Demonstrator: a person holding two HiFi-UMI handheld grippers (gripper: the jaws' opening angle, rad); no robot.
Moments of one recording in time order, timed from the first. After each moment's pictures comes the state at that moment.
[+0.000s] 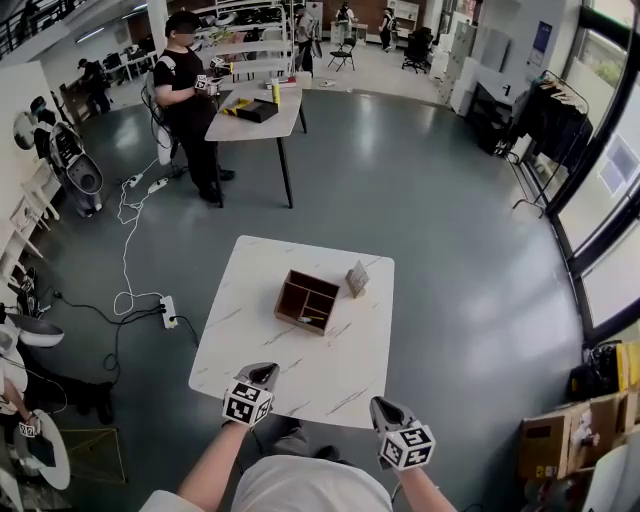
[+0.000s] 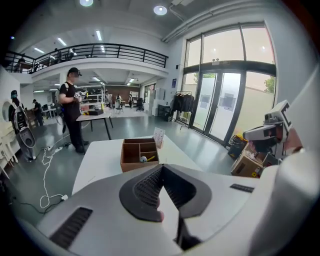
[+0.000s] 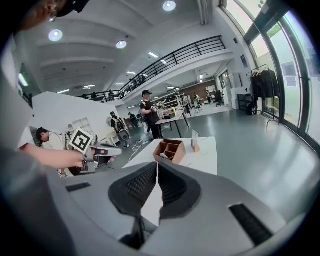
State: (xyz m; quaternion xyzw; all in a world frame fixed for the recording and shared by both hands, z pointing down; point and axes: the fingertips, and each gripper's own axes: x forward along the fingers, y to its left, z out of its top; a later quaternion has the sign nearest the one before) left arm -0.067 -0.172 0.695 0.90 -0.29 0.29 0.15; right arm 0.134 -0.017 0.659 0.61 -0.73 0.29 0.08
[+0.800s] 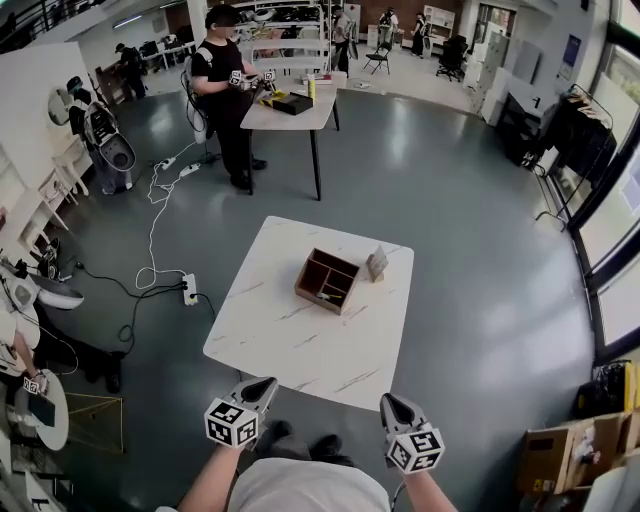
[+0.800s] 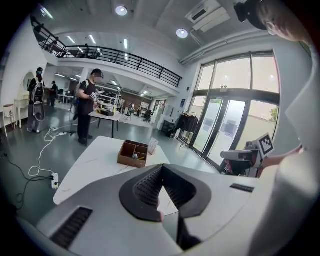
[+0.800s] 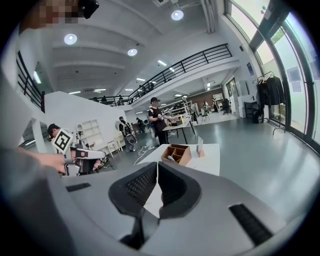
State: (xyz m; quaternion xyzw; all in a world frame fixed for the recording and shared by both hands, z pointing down) left arm -0.123 -0.041 0.634 0.90 -0.33 0.16 0.22; right arm 0.121 0.046 0.631 0.59 -0.77 0.23 0.06
